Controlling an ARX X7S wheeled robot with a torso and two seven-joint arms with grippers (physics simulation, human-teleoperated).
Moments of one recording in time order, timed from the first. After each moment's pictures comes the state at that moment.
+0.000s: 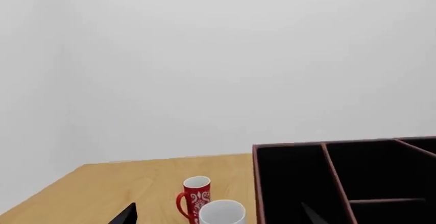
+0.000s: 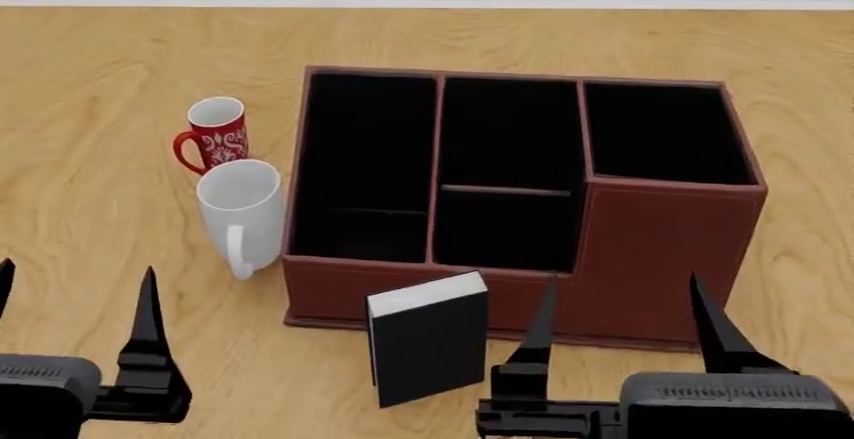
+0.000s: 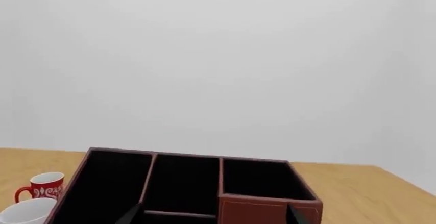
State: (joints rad) left arm -0.15 -0.15 0.06 0.32 -0.07 -0.21 -0.10; right arm 0.12 0.15 -0.02 -0.49 0.08 0.36 0.09
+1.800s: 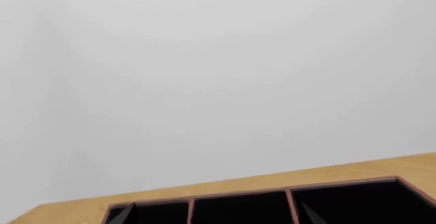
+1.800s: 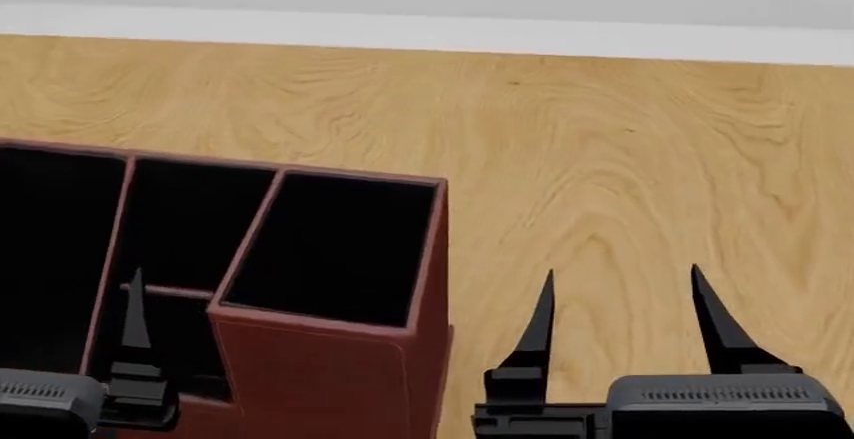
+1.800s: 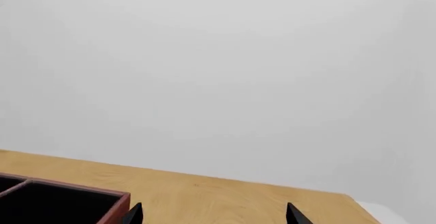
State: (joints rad) left arm -0.14 -0.25 0.13 0.35 -0.04 -0.18 -0.17; right arm 0.12 0.23 -0.09 -0.53 0.08 0.37 0.17
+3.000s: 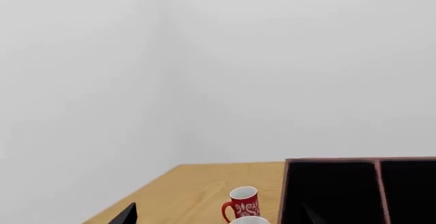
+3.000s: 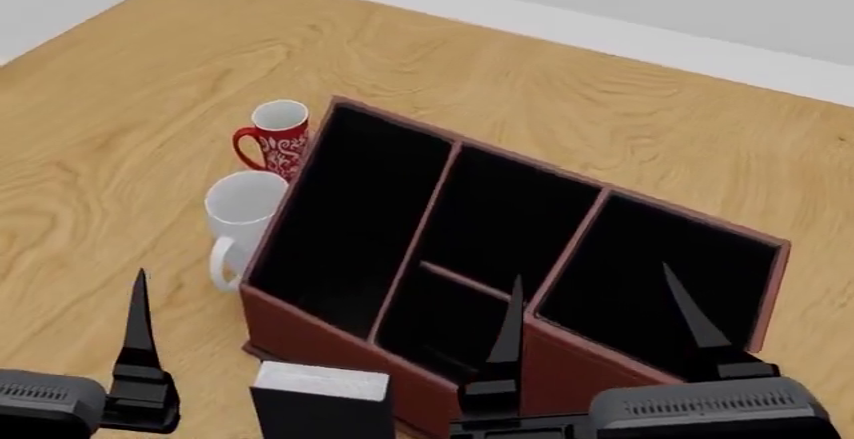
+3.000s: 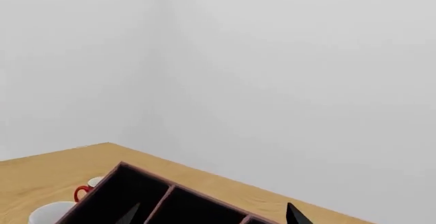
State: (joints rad) left arm -0.14 -0.28 0.15 0.35 -0.05 -0.18 -0.19; right arm 0.11 0.27 -0.13 -0.56 0.14 0.35 0.16
